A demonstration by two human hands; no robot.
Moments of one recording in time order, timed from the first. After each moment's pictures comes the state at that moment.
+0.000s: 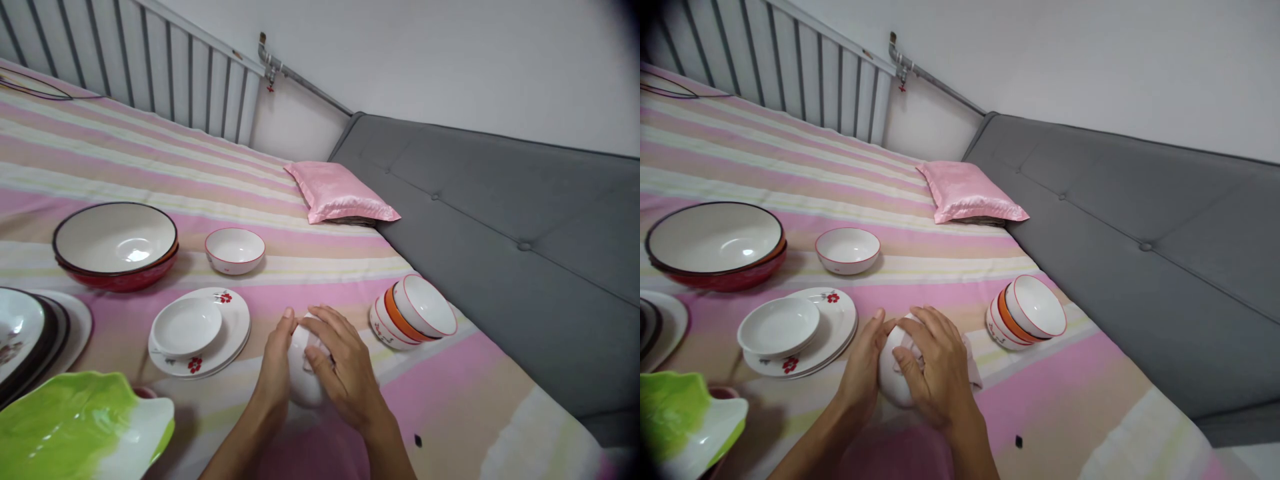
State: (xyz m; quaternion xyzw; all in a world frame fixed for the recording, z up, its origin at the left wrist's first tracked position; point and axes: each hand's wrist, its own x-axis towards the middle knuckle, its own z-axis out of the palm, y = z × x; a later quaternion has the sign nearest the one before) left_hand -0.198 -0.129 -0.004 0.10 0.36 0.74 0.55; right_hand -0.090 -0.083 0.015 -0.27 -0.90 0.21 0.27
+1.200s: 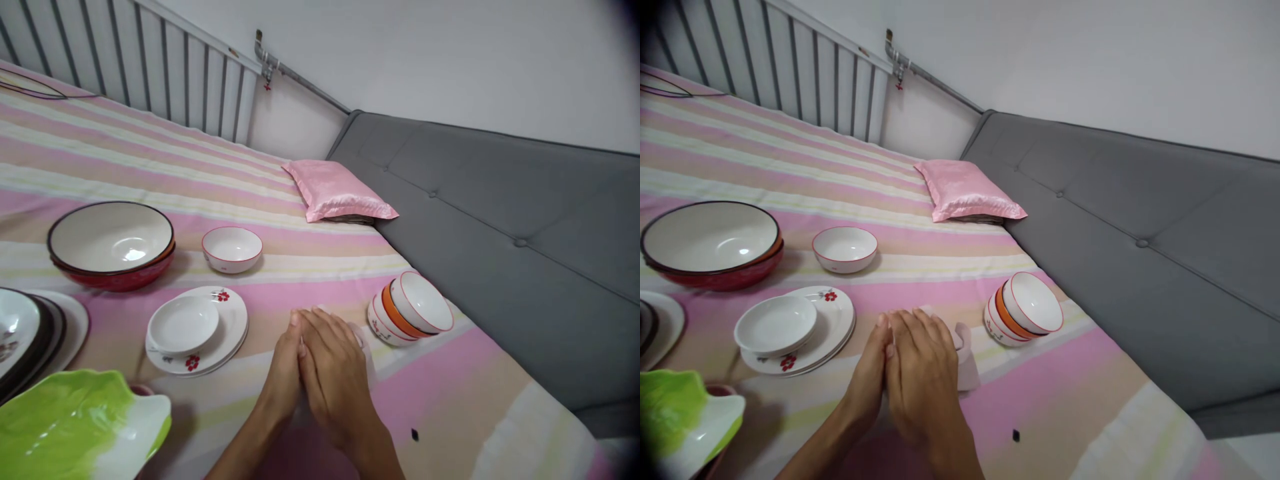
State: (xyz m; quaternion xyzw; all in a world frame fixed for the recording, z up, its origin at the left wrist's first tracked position) left_hand -0.185 -0.129 -0.014 0.22 0.34 0.74 0.54; right_hand -0.101 -0.106 0.021 -0.27 -0.92 0.10 0.28
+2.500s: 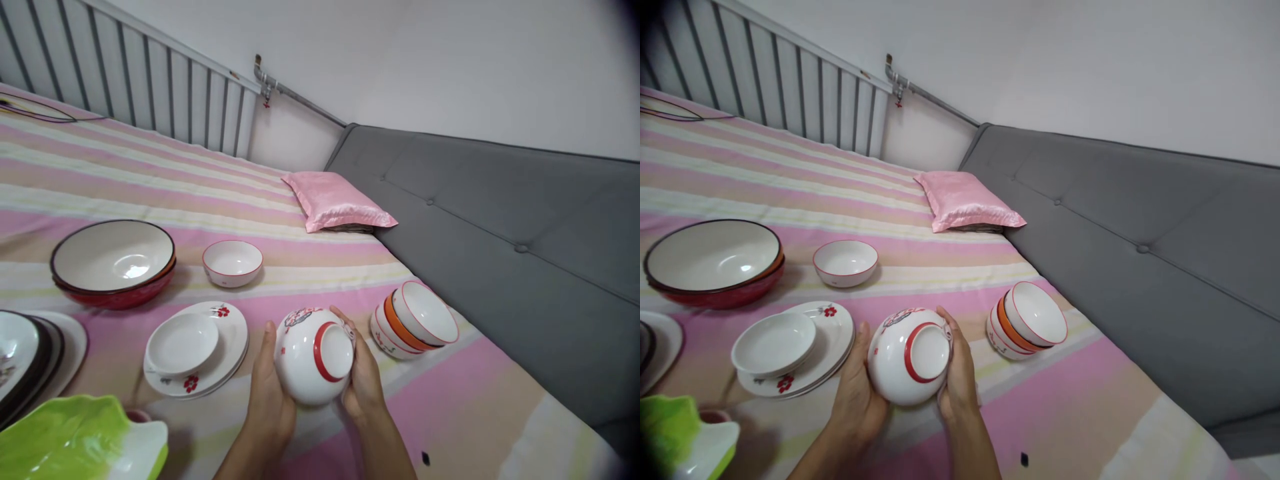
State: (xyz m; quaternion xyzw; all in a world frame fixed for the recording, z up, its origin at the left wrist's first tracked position) left_hand -0.192 -0.126 -0.001 -0.08 0.32 0.80 0.50; right_hand -0.106 -0.060 -0.018 -0.35 -0.34 0.73 0.47
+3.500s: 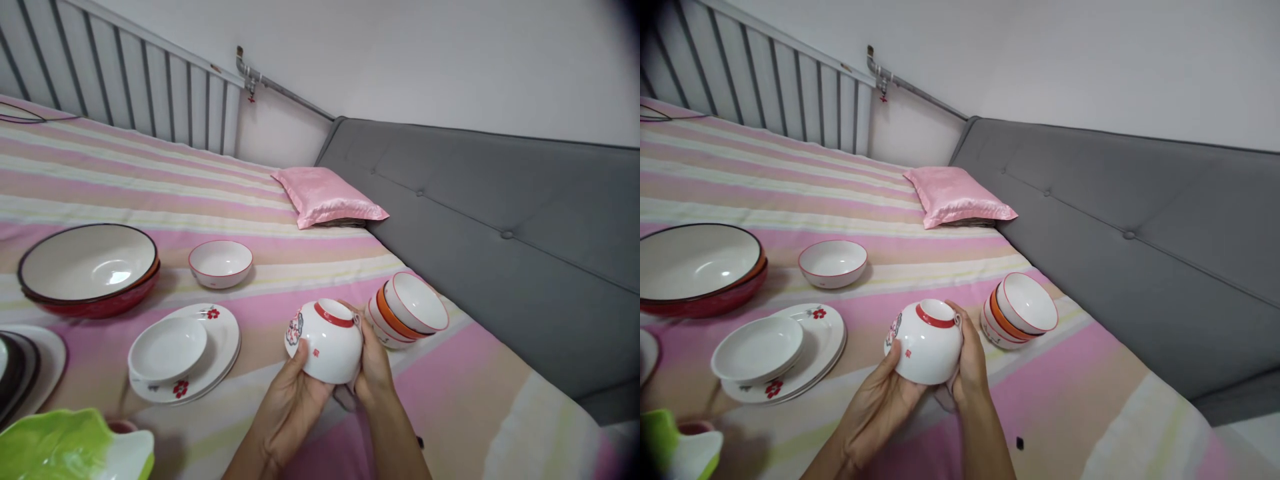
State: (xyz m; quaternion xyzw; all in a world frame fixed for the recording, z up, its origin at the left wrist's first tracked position) left_hand -0.176 -0.119 -0.028 0.07 -0.07 0.70 0.71; right_hand -0.086 -0.044 -0.010 -0.36 -0.33 0.71 0.50
